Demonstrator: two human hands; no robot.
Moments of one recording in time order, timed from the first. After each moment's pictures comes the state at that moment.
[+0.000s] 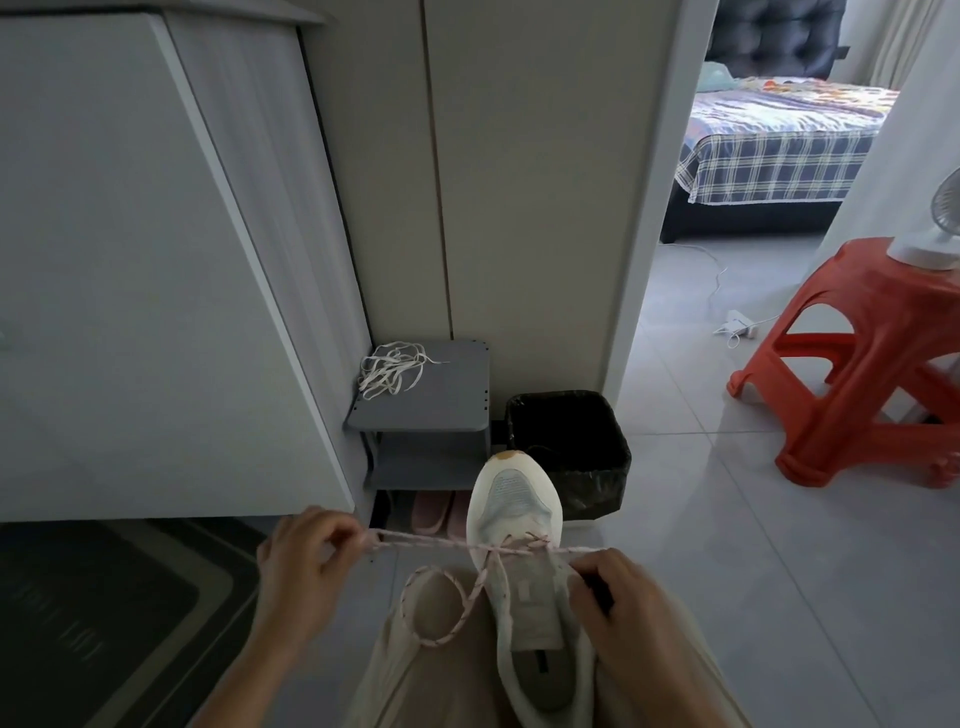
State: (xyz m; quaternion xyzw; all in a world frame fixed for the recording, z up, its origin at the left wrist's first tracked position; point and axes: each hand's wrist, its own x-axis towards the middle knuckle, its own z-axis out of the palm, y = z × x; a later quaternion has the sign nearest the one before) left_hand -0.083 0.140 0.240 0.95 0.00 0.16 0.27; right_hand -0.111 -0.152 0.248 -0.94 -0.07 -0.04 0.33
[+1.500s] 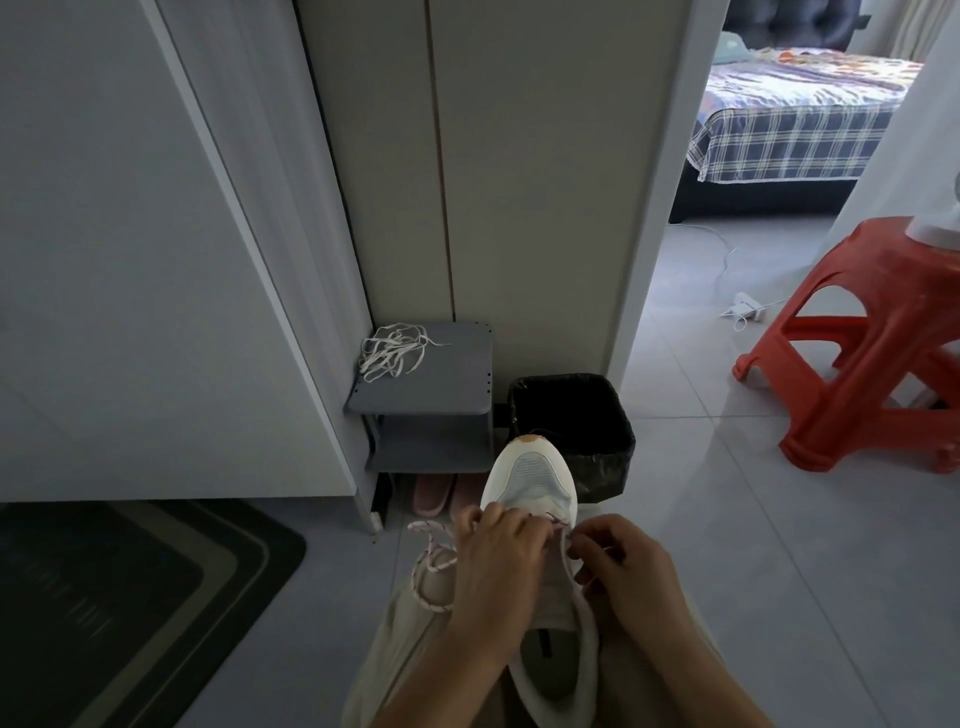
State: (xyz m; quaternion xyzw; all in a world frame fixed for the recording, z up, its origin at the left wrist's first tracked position) left_hand -0.081 -0.010 0.230 0.95 -0.16 0.22 0.16; right_hand -0.083 -0.148 0.239 -0.84 0.05 0.05 0.54
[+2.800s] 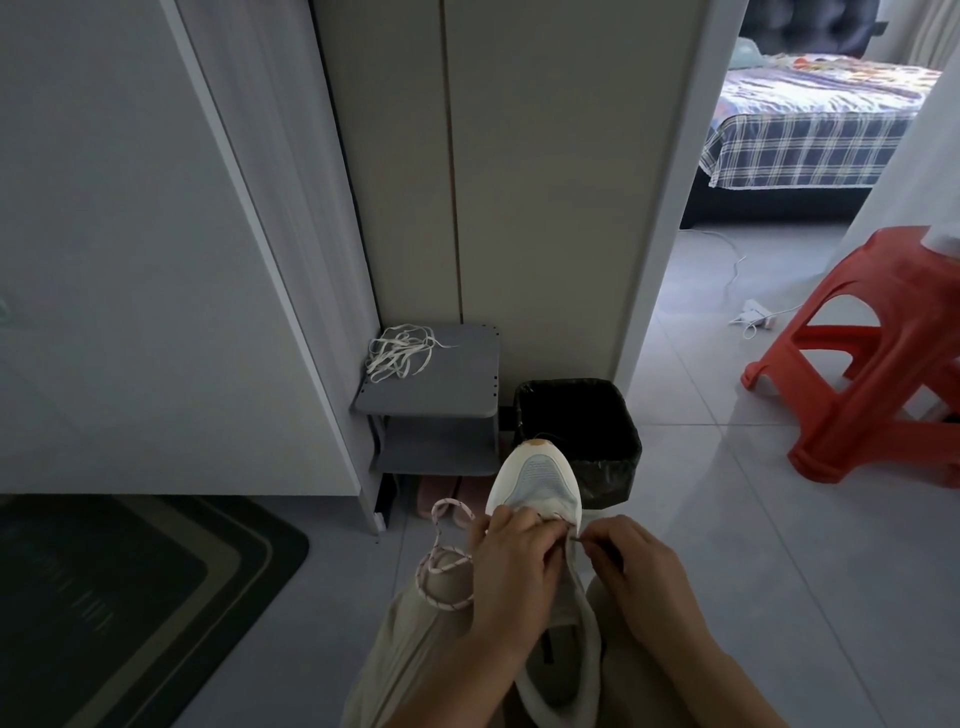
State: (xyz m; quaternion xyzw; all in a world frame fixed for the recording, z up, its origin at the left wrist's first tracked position) left_hand -0.067 -0.021 0.208 0.93 -0.11 0.23 0.25; right_hand -0.071 -0.160 0.223 -0.93 -0.11 -0.07 0.35
